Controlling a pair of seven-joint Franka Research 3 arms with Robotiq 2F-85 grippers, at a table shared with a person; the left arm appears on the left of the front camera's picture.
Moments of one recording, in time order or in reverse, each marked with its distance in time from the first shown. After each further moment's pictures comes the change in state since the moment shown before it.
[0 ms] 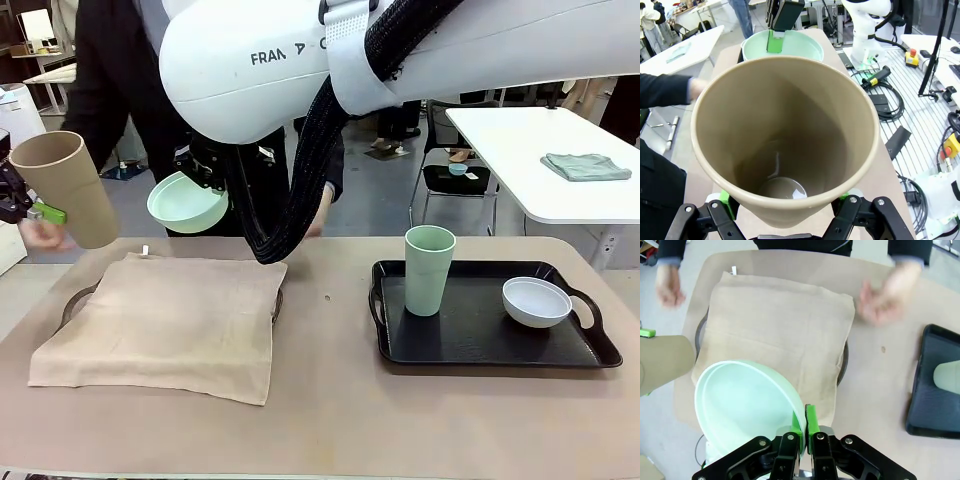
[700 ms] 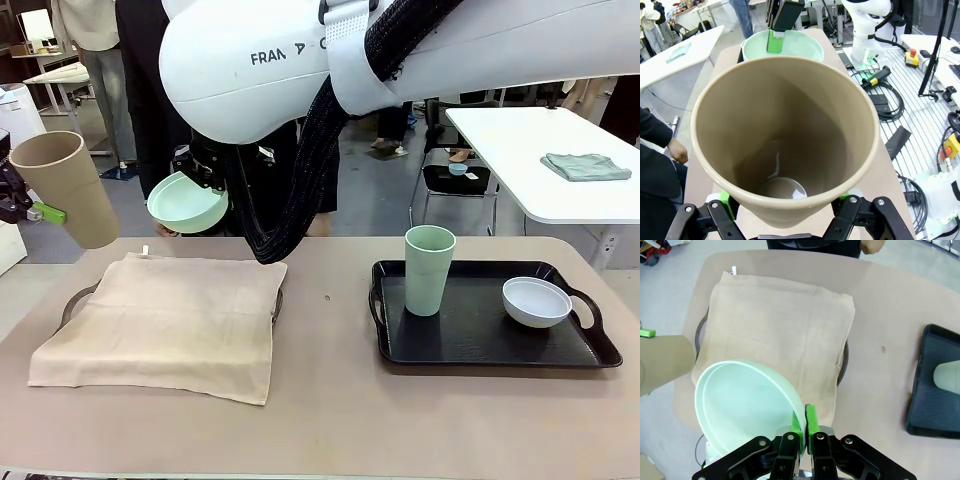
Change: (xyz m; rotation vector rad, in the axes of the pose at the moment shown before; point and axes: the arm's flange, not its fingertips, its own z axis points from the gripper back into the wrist) left arm 0.000 0.000 0.000 0.000 0.000 0.000; right arm 0.000 0.000 0.000 0.000 0.000 0.000
